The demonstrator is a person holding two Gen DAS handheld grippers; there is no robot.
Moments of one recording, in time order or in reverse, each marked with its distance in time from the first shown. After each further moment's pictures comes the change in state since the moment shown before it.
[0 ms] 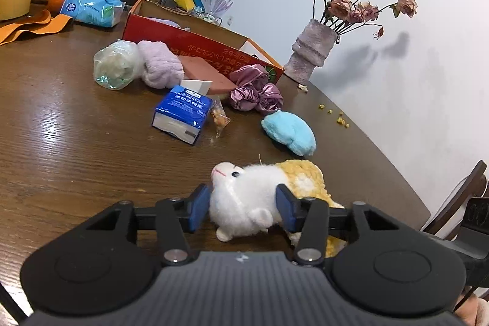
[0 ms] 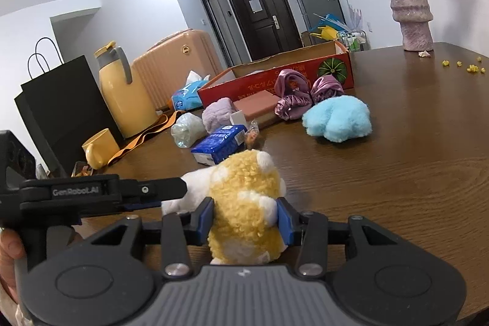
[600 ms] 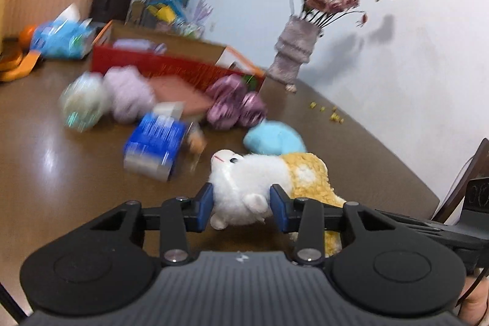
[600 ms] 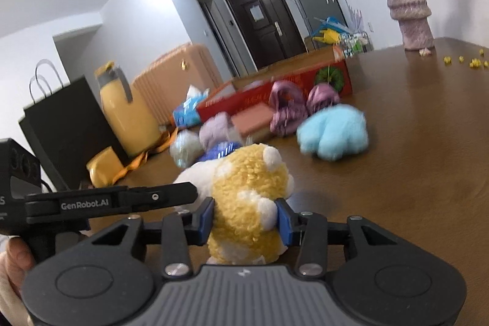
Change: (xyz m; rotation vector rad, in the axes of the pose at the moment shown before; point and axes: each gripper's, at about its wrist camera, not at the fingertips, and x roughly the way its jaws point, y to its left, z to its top) left arm 0.023 -0.029 0.030 0.152 -0.026 -0.012; right arm 0.006 -0.024 0.022 0.052 -0.050 0.048
